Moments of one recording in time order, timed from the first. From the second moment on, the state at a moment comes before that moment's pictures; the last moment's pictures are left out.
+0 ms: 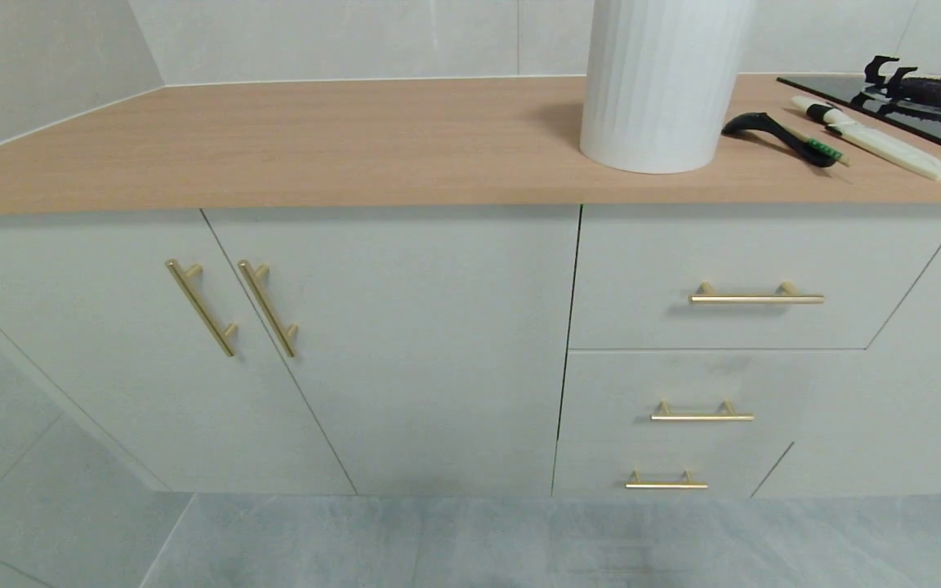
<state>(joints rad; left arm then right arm) 0.00 0.00 0.00 0.00 -0.02 0.01 0.00 0.00 0.00 0.00 0.02 -0.04</state>
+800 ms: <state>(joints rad) 0.00 0.00 0.00 0.00 -0.02 0.00 0.00 0.00 0.00 -0.01 0.01 -0.04</state>
